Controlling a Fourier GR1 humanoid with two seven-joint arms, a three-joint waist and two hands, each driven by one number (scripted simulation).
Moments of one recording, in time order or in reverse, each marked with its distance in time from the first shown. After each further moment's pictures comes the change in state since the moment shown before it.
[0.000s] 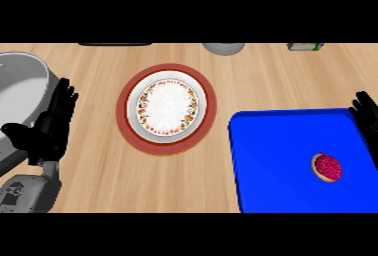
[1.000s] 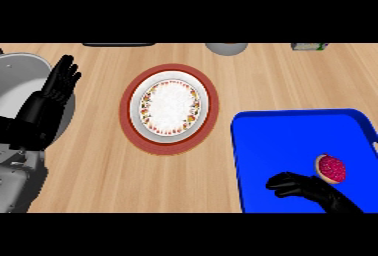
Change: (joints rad) left arm -0.078 0.092 -0.028 -0.145 -0.012 -0.139 0.077; right arm 0.191 -0.032 0.390 -0.188 0.246 0.303 -0.648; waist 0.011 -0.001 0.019
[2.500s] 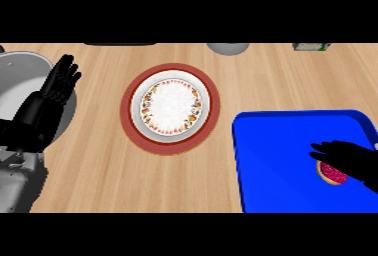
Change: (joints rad) left arm 0.010 -0.045 0.047 -0.042 -0.051 -0.054 0.037; right arm -0.089 -0.425 -0.148 -0.263 0.475 0.240 0.549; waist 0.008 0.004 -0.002
